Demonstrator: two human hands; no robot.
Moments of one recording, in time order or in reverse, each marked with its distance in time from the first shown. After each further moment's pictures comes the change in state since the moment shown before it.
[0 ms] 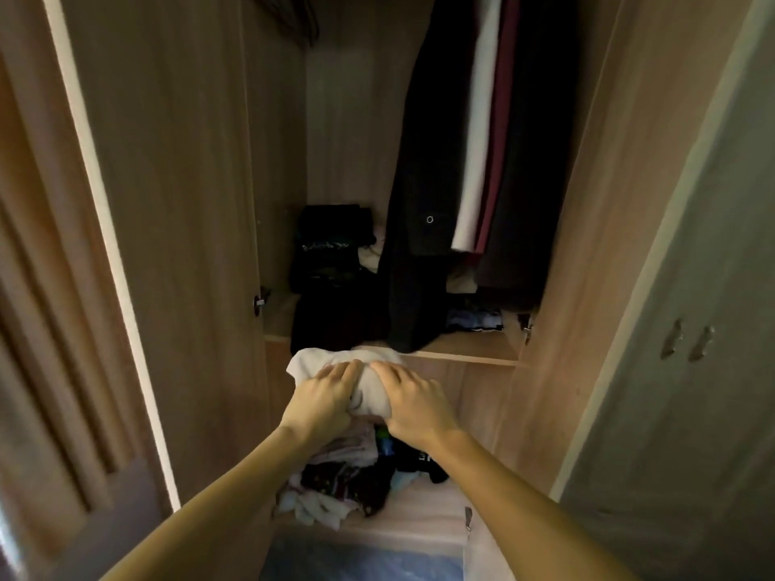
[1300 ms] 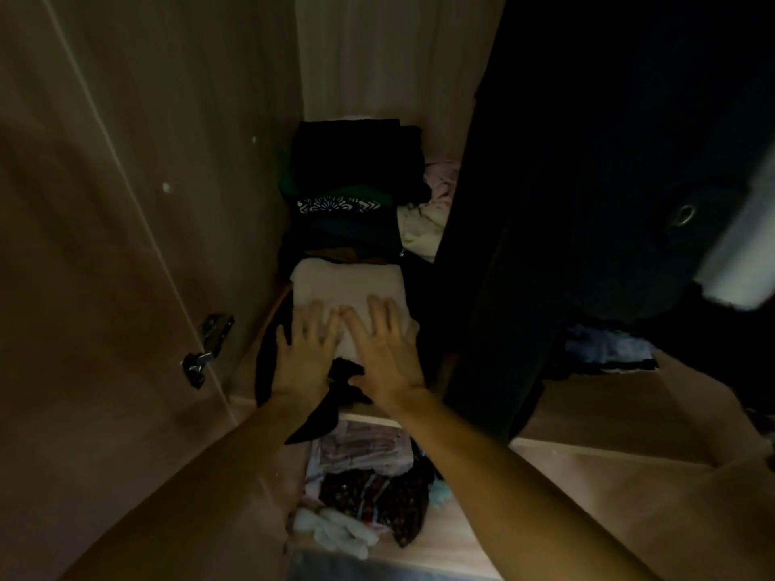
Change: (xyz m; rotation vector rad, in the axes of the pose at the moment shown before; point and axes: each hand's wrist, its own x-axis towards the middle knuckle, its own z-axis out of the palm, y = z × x) left_hand 0.309 -0.308 0.275 0.212 -0.277 -0.327; right_hand 0.400 0.138 0.293 0.104 -0.186 0.097
